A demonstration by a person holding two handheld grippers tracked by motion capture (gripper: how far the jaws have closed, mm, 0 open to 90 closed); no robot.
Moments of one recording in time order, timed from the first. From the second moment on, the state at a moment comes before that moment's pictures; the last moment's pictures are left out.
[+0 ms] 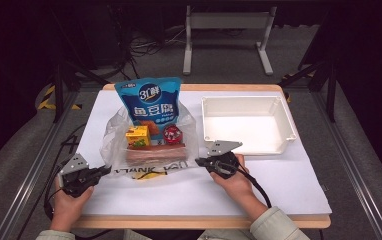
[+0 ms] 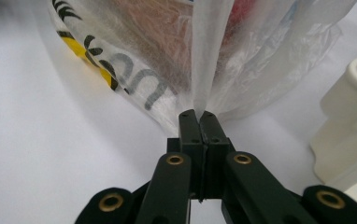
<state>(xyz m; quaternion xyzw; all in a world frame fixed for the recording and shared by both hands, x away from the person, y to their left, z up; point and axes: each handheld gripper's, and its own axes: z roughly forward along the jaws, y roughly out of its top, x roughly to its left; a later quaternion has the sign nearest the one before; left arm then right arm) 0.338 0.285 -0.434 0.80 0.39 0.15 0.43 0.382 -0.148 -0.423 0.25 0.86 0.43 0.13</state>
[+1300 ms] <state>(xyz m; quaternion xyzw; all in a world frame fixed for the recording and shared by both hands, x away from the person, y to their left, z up) 0.333 0.288 -0.397 0.80 0.39 0.15 0.42 0.385 -0.177 -0.400 0.28 0.85 0.43 0.14</state>
